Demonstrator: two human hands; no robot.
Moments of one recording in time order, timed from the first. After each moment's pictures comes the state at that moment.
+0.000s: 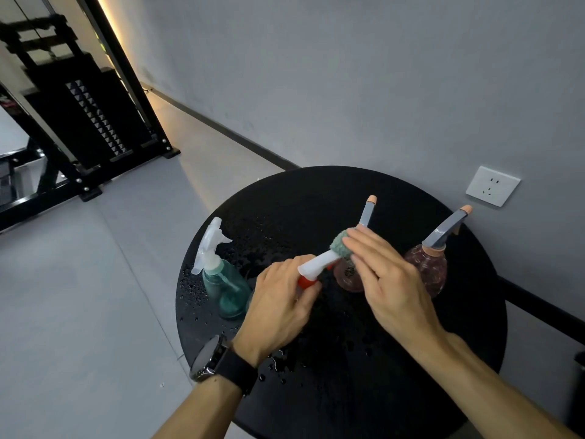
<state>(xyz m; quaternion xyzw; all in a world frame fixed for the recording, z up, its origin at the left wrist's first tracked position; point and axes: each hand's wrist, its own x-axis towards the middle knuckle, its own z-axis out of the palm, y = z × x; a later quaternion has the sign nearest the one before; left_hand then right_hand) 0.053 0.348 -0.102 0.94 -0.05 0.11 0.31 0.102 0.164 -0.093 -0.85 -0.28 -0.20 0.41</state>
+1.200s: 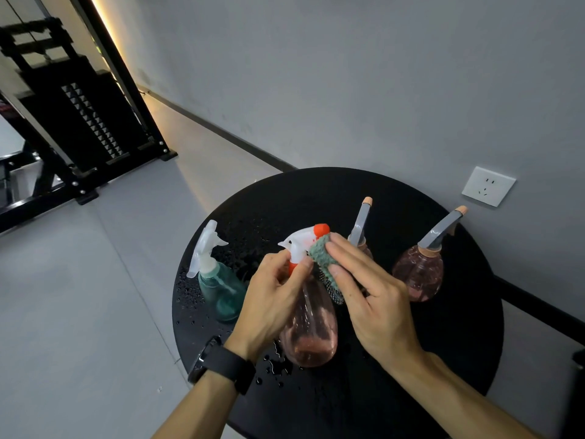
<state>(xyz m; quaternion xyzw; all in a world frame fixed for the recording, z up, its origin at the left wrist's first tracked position) 0.054 0.339 -0.081 0.82 0.07 0.09 0.56 0.076 0.185 -0.089 -0.75 -0.28 -0.22 0.56</state>
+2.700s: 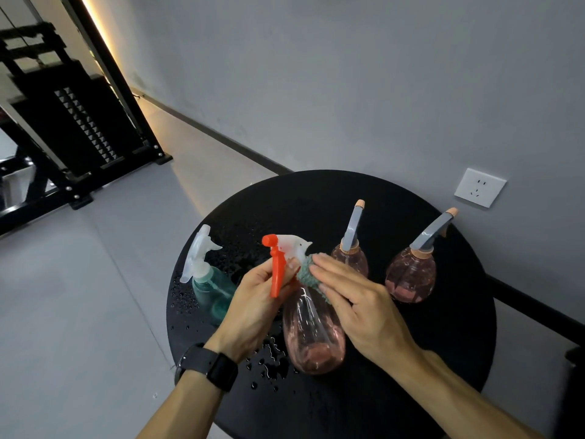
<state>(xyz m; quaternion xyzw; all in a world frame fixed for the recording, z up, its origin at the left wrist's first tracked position) 0.057 0.345 -0.074 0.60 0.07 -0.04 0.80 0.082 0.175 -0.102 -0.80 -0.32 -0.13 0.49</state>
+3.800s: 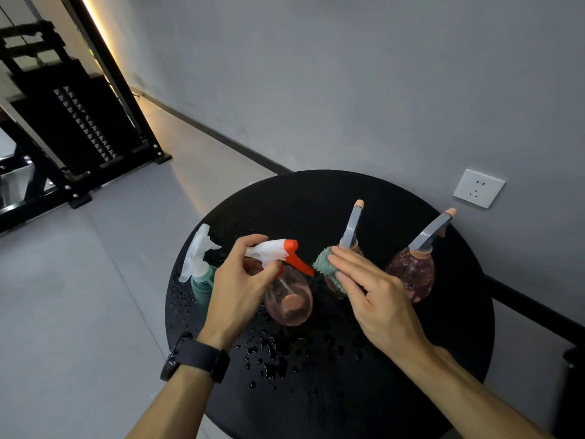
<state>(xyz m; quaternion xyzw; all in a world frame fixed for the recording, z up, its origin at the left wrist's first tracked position) 0.060 0.367 -0.074 0.83 0.13 0.14 0.52 0.092 0.160 -0.104 -0.82 -0.26 -0.14 0.48</state>
